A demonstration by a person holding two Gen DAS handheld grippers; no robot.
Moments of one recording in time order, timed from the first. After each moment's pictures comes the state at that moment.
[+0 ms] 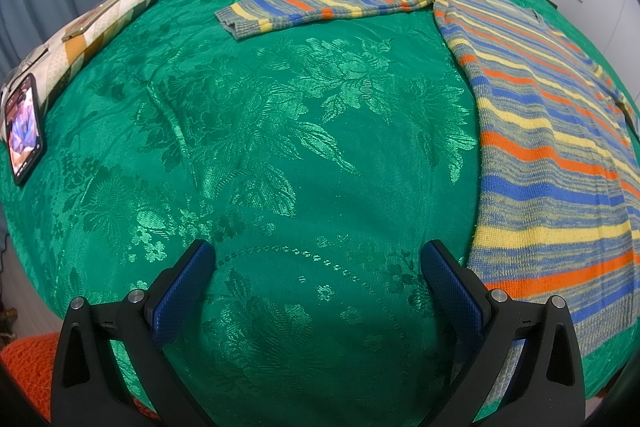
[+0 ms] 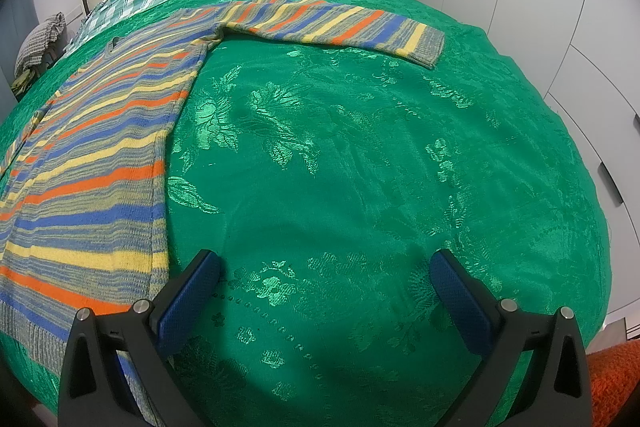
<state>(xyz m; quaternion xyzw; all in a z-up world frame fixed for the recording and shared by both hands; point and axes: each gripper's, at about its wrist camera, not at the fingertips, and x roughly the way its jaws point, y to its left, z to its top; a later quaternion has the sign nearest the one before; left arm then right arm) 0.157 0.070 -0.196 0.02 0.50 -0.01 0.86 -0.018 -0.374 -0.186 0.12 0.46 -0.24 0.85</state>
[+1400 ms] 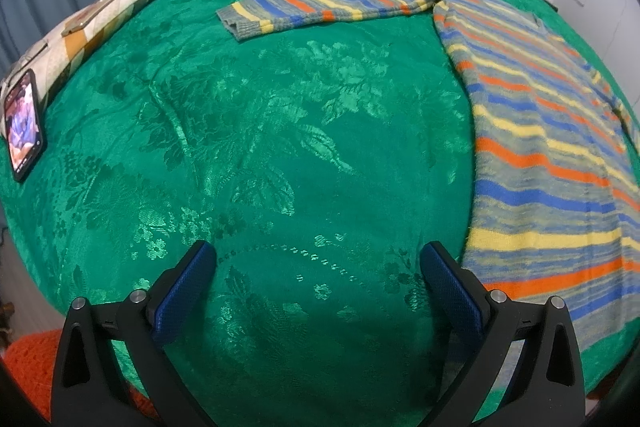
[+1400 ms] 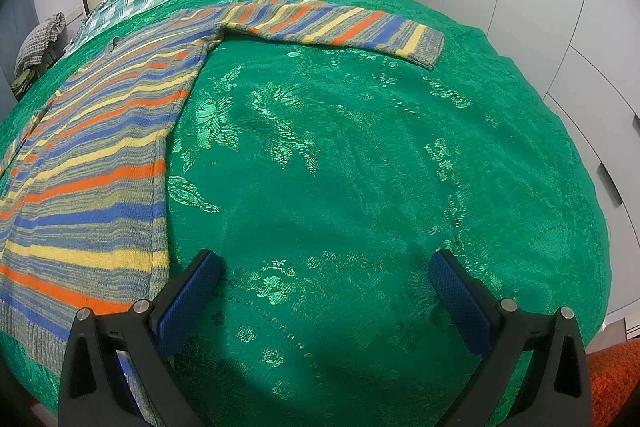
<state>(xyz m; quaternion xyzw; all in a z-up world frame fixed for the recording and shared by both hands) 0.161 0.077 -0.186 0.01 0.51 -0.02 0.86 -0.018 -0.372 -0.185 0.12 0.46 -0.24 0.85</state>
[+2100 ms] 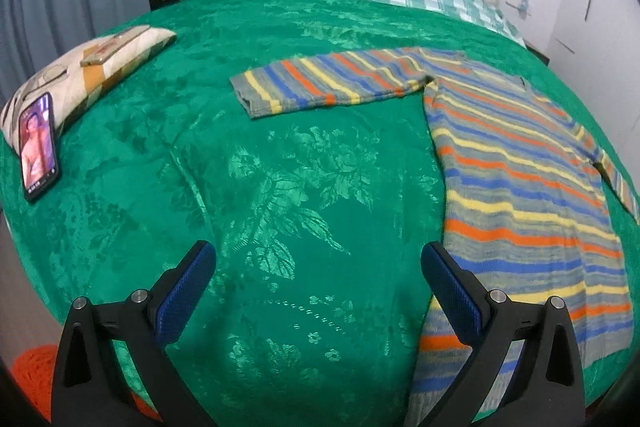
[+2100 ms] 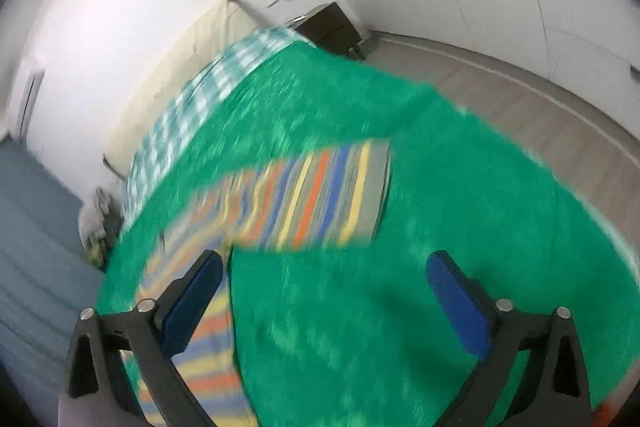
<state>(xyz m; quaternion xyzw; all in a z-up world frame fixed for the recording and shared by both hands) 0.165 0.080 -0.155 -0.02 0.43 -0.02 0.90 -0.022 -0.561 -0.100 0.39 0.29 -0.20 0.85</state>
